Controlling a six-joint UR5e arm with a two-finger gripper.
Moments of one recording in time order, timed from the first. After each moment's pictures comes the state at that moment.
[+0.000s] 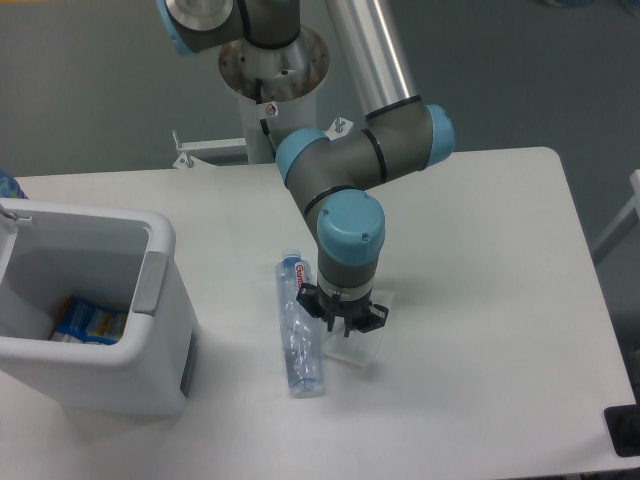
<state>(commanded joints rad) 2.39 -2.02 -1.67 -0.97 1.54 0.73</state>
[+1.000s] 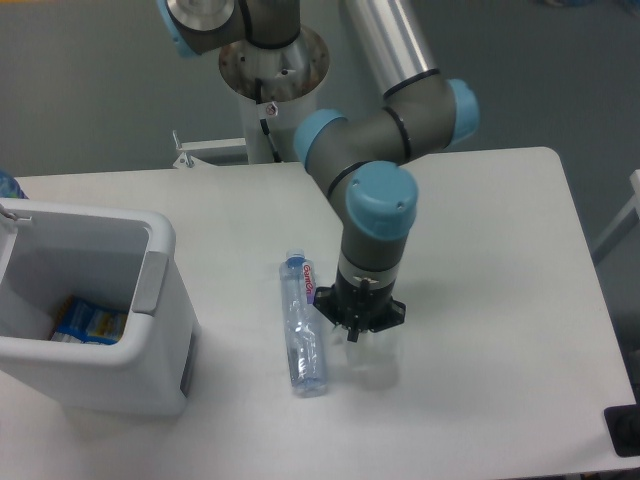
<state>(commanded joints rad) 2.47 -2.00 -1.52 -0.98 1.27 0.54</state>
